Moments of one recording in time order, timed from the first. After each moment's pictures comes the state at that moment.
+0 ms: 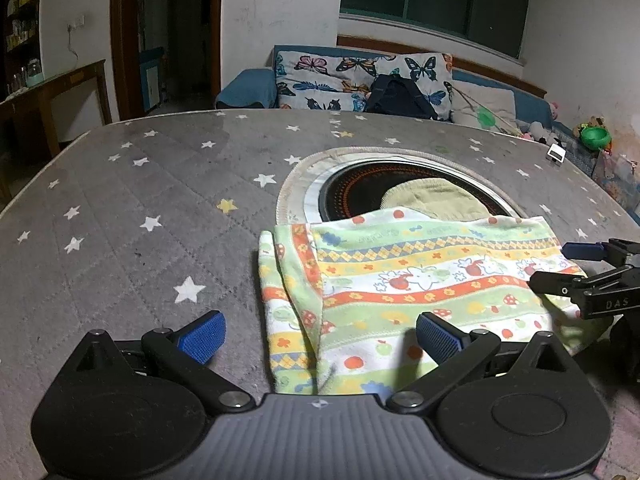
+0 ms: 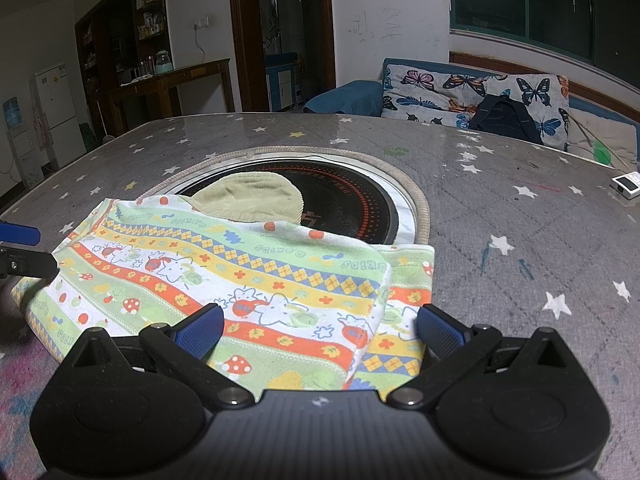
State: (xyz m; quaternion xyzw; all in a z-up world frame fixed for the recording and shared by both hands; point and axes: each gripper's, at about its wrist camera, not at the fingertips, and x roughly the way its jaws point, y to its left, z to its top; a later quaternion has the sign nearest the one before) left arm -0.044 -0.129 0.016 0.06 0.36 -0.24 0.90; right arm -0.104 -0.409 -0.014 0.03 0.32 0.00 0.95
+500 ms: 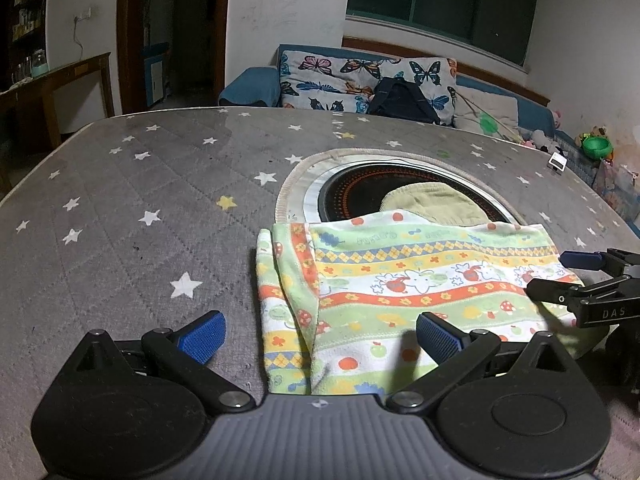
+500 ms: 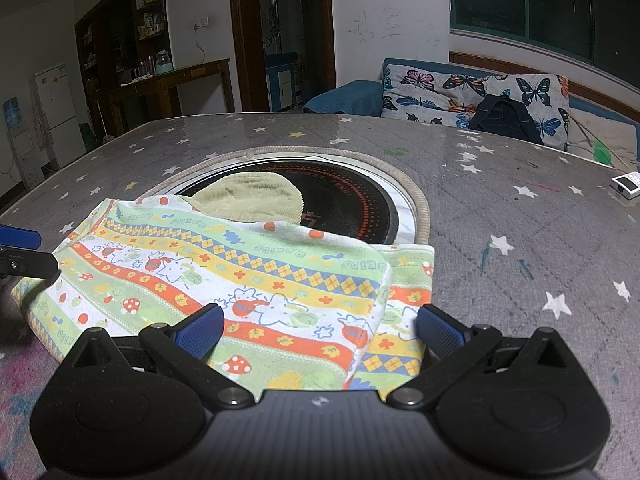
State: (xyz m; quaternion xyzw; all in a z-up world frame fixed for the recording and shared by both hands) left arm -0.044 -0.128 0.016 0.04 0.36 -0.24 0.90; right arm -0.104 -0.409 -0.014 0.03 0.32 0.00 0.95
